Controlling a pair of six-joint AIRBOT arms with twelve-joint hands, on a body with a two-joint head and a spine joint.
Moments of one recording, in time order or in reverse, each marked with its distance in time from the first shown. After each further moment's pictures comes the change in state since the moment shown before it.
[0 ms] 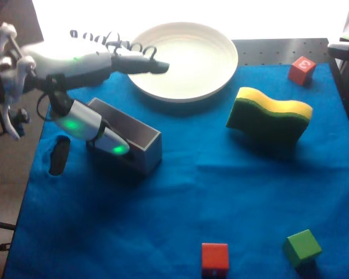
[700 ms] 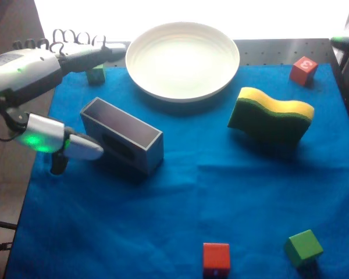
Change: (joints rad) left arm 0.241 0.129 -0.138 -0.613 -0.234 0.389; right arm 0.000 0.003 -0.002 0.003 0.008 -0.001
